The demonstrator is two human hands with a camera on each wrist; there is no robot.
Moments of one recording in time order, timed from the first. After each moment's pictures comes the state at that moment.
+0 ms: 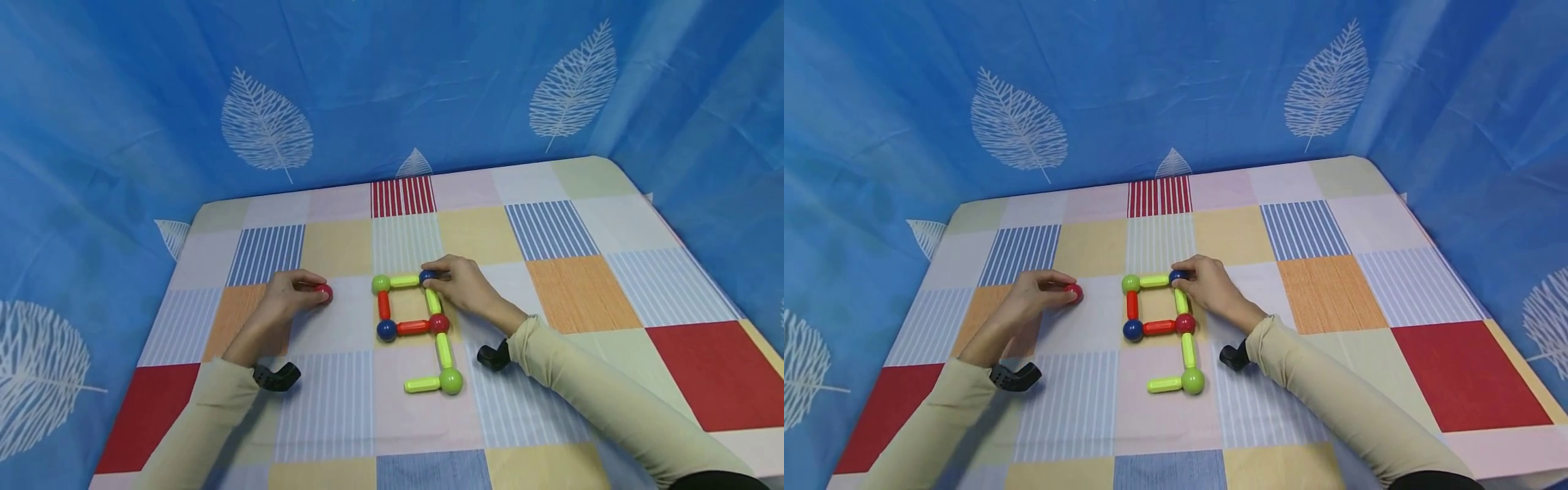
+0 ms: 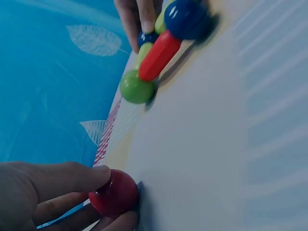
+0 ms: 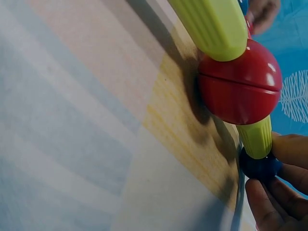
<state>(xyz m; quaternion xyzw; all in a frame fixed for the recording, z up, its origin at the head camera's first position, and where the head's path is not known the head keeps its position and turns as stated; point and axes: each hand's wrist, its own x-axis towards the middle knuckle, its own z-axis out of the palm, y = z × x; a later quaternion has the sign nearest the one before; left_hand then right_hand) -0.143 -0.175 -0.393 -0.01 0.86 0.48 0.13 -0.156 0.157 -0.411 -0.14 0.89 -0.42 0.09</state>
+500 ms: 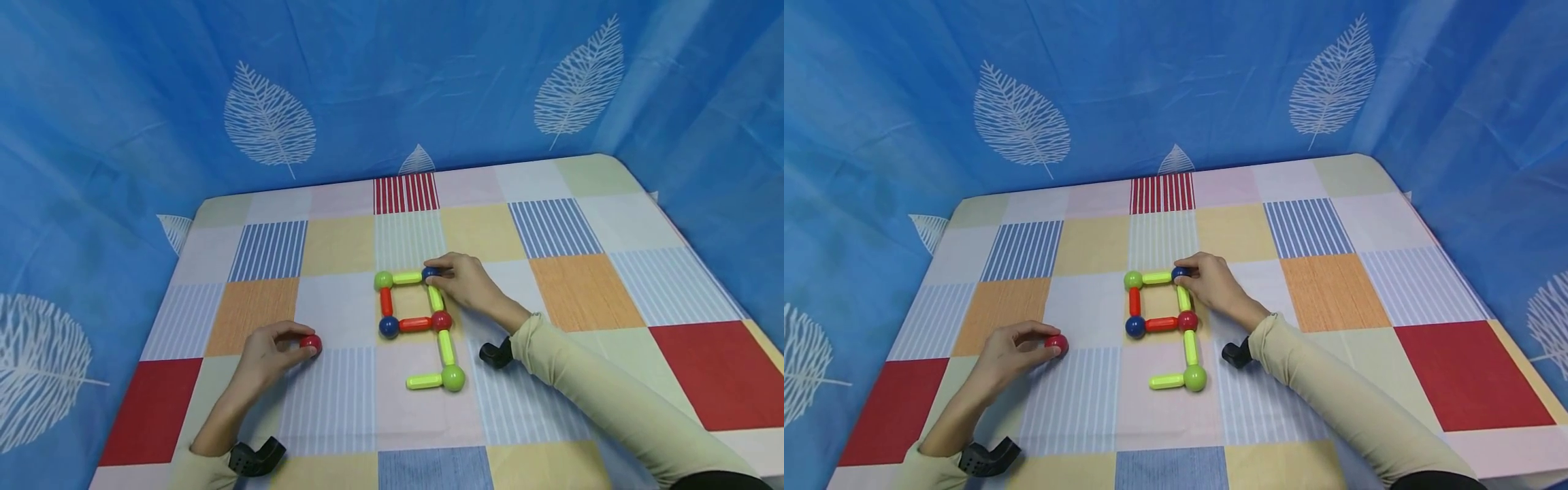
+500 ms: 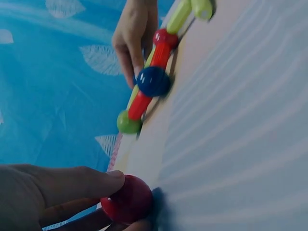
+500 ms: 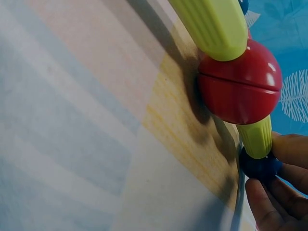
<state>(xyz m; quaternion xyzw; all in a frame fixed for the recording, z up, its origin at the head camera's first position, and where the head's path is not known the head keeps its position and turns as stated) -0.049 -0.185 -0.391 -0.03 0.88 0.46 0.09 -0.156 0.155 -0.412 -0.14 0.89 -0.42 0.09</state>
